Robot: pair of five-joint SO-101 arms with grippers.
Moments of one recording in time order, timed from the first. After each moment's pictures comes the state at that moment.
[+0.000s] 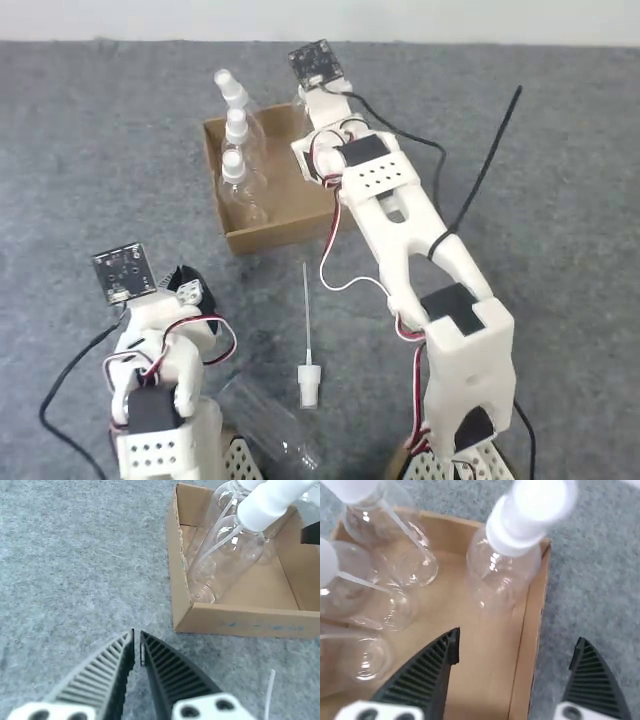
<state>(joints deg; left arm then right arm) -12.6 -103.6 93.1 61.0 17.8 -27.6 24.9 -15.2 47.0 0.8</state>
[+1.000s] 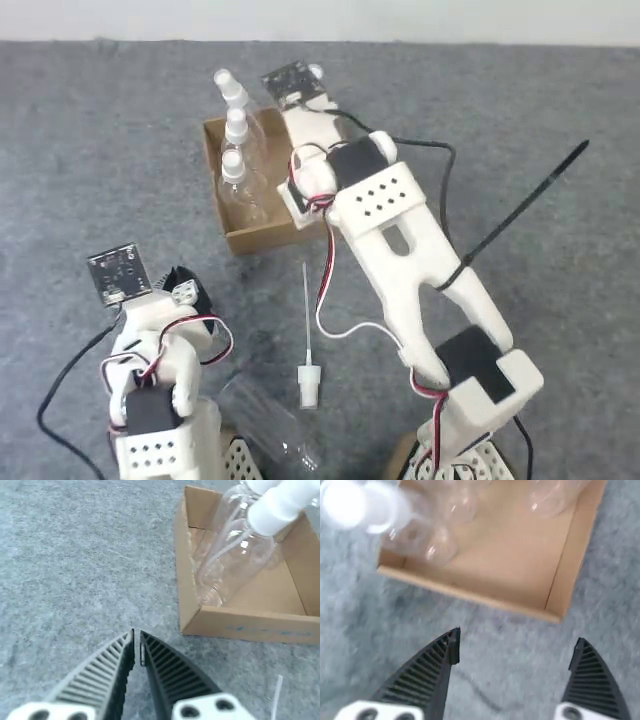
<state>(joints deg) -14.3 -103.6 93.1 61.0 17.8 -35.8 7.5 -15.2 82.8 -1.1</state>
